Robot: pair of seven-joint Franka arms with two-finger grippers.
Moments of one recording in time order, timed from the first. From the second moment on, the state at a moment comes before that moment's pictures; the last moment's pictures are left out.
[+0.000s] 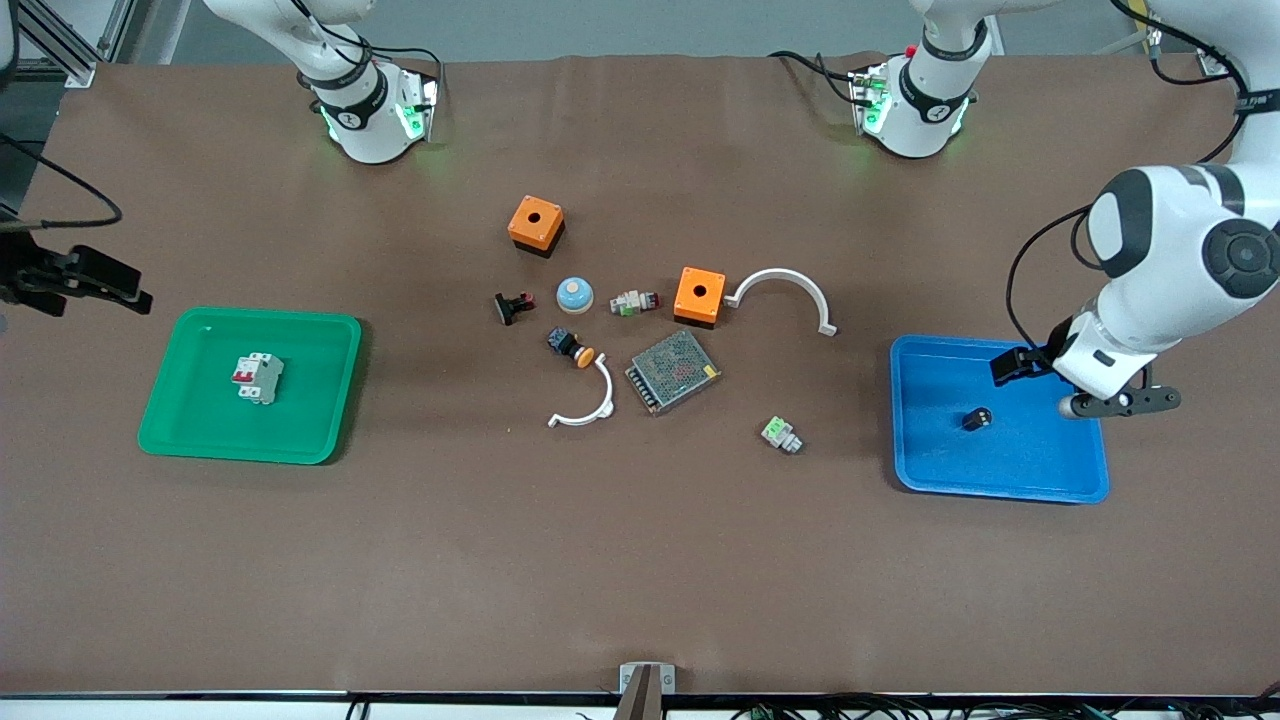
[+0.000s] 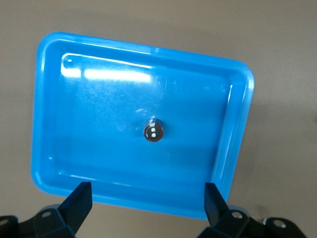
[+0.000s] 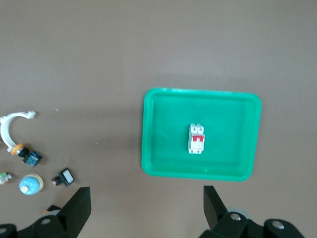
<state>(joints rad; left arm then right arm) 0.10 0.21 -0.10 -2.03 0.03 2.25 -0.09 -0.01 0.12 -0.06 -1.50 0.04 1.55 -0.07</state>
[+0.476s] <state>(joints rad) 0.10 0.40 -0.10 -2.03 0.07 2.40 -0.09 -0.06 0.14 -0.06 -1.89 -0.01 1.88 -0.08</state>
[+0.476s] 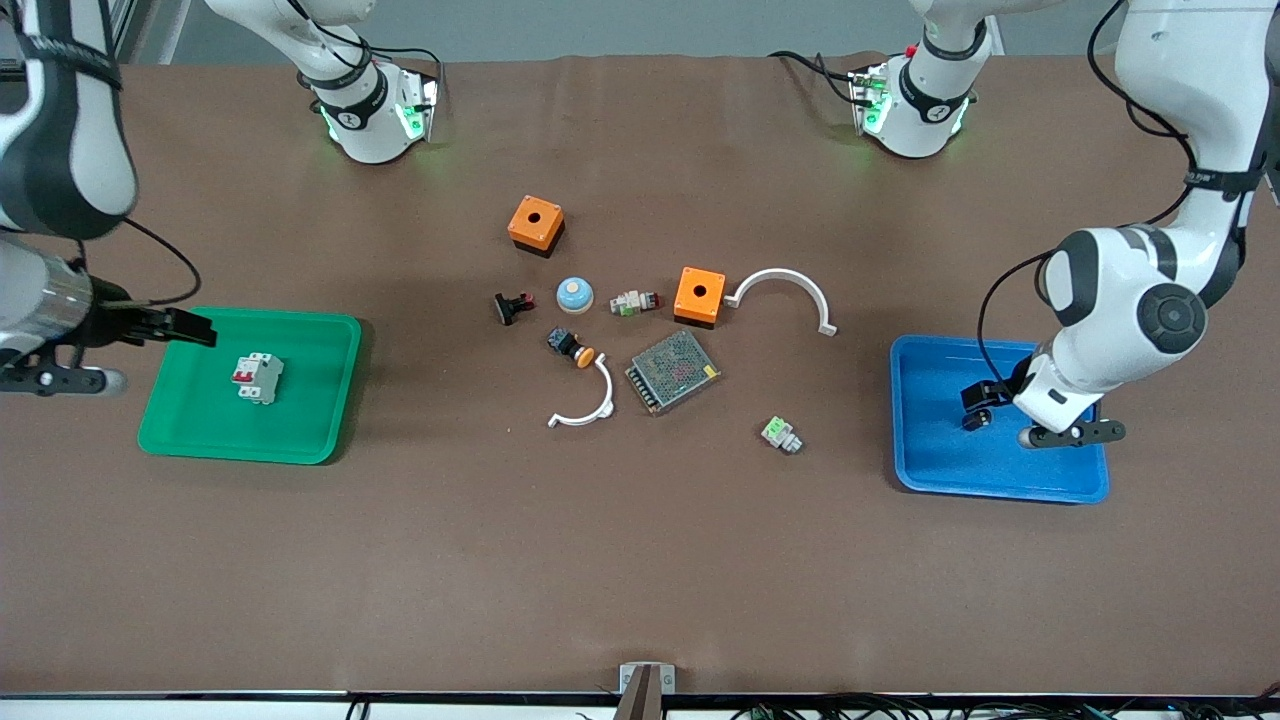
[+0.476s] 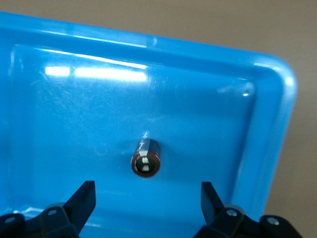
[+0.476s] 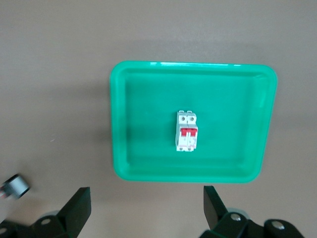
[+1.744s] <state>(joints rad) 0.13 0.48 -0.10 -1.99 0.12 2.45 -0.16 -0.18 0.38 -0.06 -2.17 -0.01 2.42 -0.26</state>
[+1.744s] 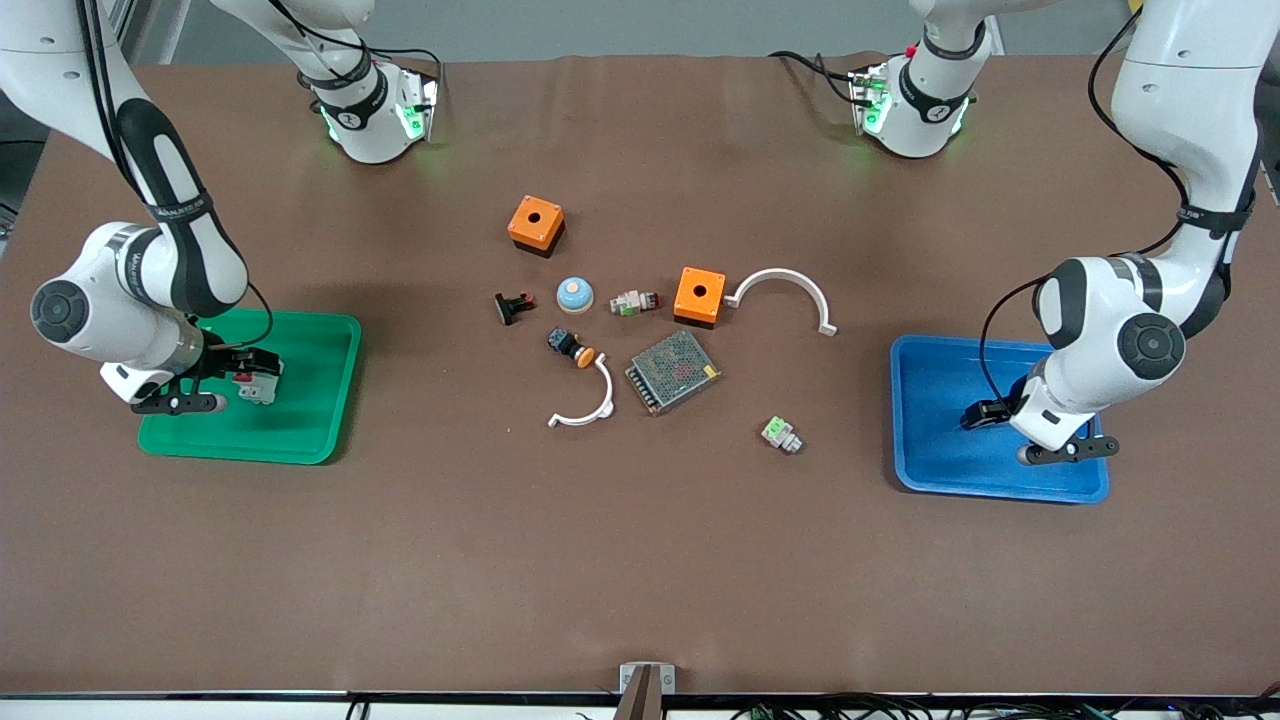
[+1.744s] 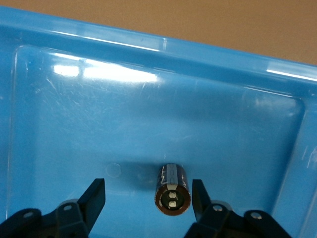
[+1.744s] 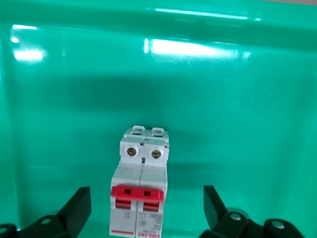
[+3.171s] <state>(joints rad) 0.13 0.50 -0.13 -1.97 0.12 2.45 -0.15 -0.18 0.38 -0.06 -2.09 -0.01 2.26 -0.26</state>
